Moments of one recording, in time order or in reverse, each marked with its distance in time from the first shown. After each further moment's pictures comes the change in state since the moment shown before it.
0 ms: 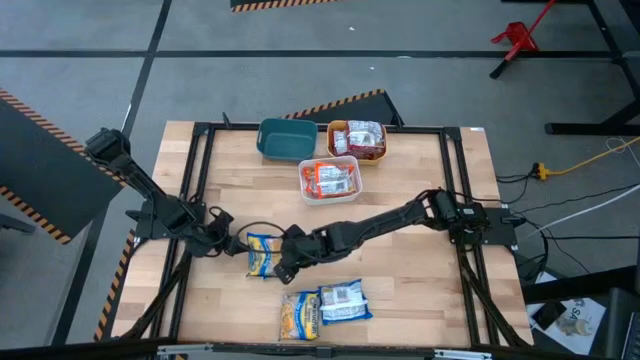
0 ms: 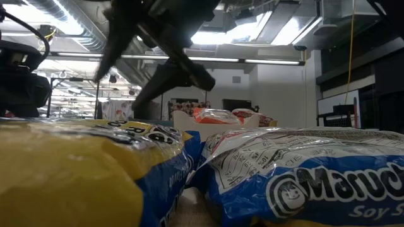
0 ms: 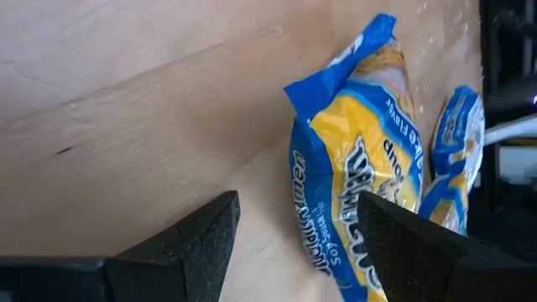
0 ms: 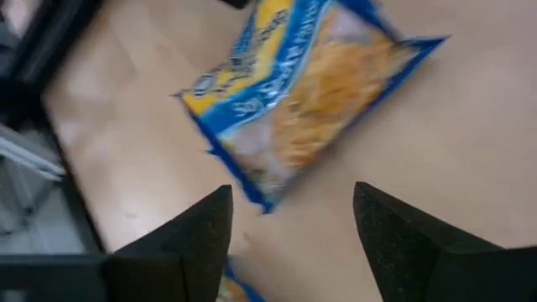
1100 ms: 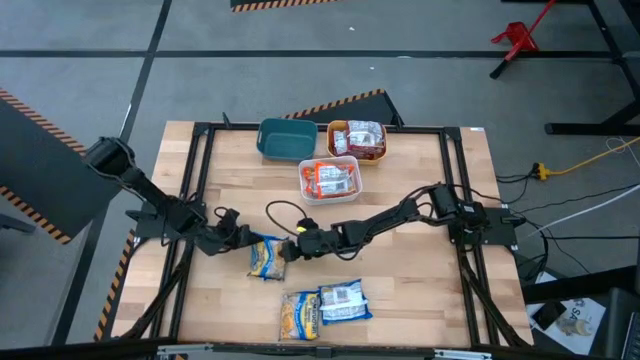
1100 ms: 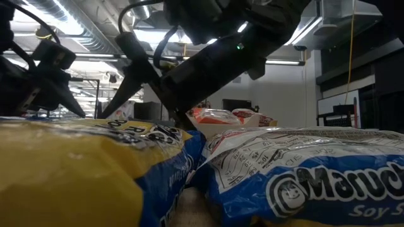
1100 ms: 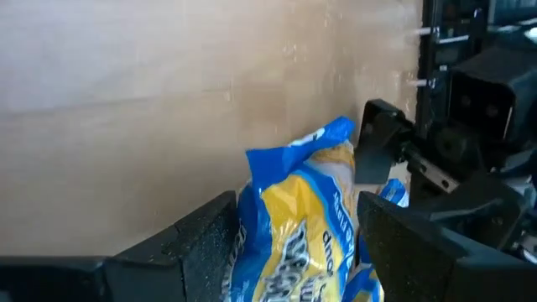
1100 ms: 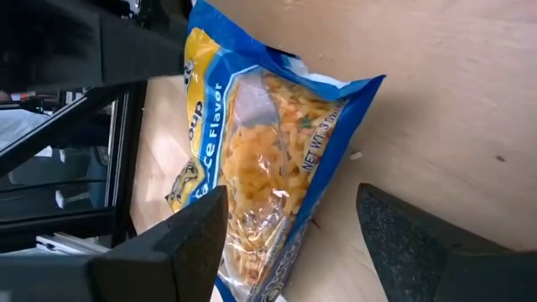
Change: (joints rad) left arm 0.120 0.309 0.003 0.391 -0.107 -0.125; right arm -0.050 -0.012 -0.502 0.802 0.004 0.385
